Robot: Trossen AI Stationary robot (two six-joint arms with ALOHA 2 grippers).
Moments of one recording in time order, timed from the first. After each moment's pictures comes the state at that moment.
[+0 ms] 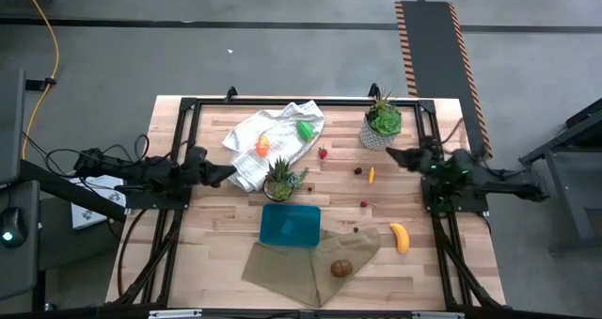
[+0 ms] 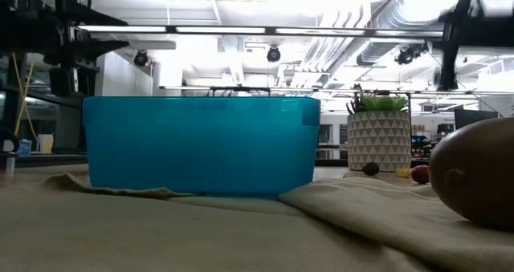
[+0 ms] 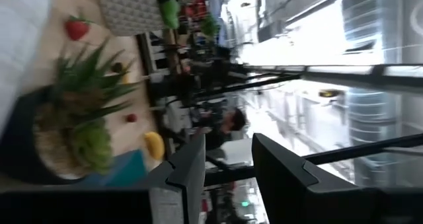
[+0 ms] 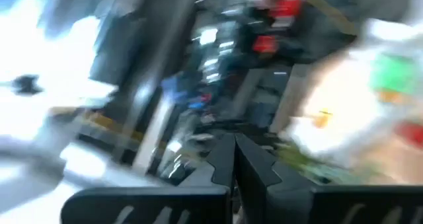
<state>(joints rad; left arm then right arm) -0.11 0.04 0.01 0.10 -0.39 -1.37 -0.04 0.03 0.14 0.15 0.23 1.06</state>
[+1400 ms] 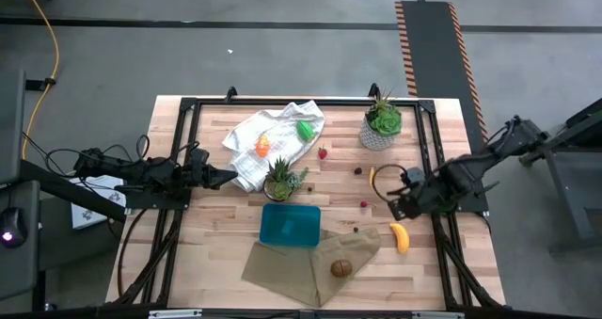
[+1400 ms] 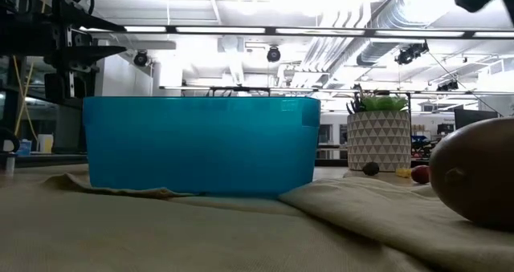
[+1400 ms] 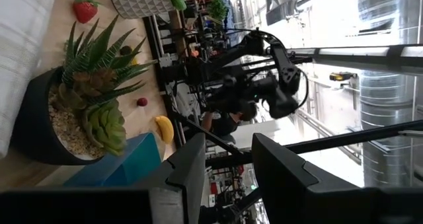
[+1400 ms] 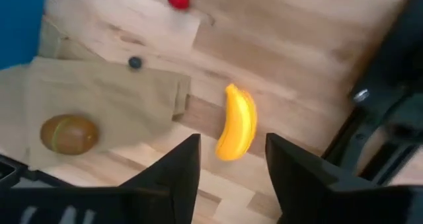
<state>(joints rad) -0.11 0.04 0.01 0.06 -0.32 -1.36 0.56 1.10 1.03 -1.30 0.03 1.75</state>
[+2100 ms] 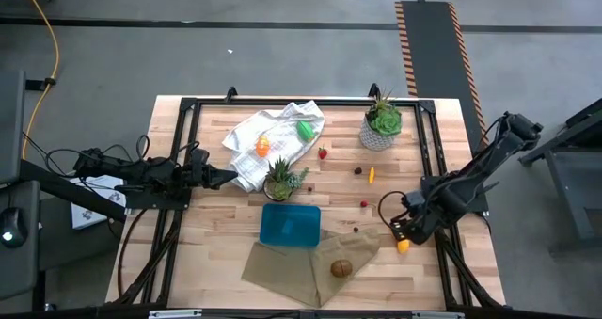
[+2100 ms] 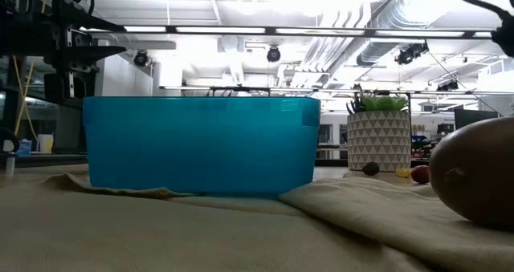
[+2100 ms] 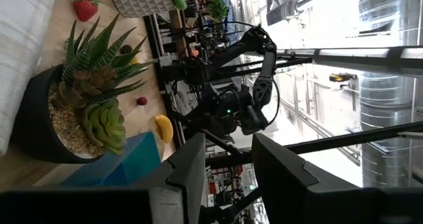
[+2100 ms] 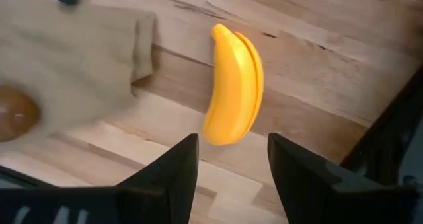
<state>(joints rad) -0.11 0.04 0.01 0.06 -0.32 -1.37 0.74 1.11 0.72 -0.95 -0.05 1.96</state>
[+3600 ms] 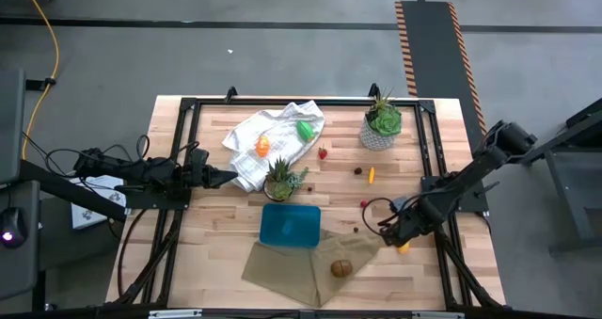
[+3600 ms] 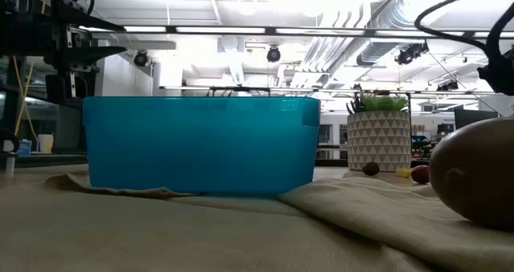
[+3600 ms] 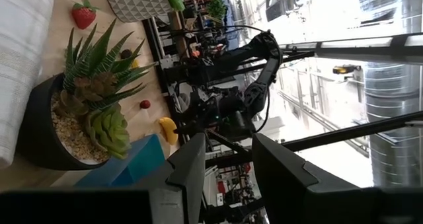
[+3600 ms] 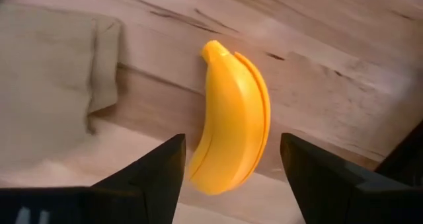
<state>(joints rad) -0.11 0.04 0.01 0.06 -0.32 -1.31 0.66 1.33 0.69 -0.84 -0.11 1.83</state>
